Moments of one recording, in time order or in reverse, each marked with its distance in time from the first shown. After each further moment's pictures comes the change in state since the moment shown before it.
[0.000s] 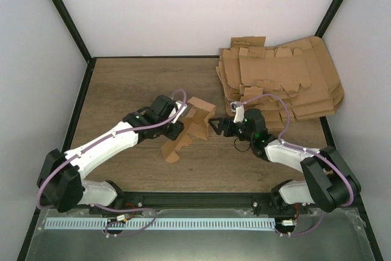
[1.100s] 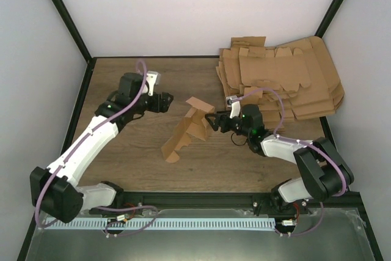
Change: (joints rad) left arm 0.271 -0.119 0.107 0.085 0.139 -0.126; right arm 0.000 0.097 0.057 0.133 -0.019 -0.124
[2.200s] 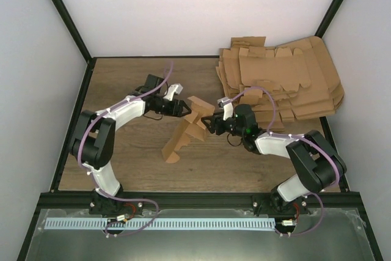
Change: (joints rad) left arm 0.073 0.528 0.071 0.147 0.485 0.016; right arm 0.057 0.088 0.043 -0.008 0.010 -0.125
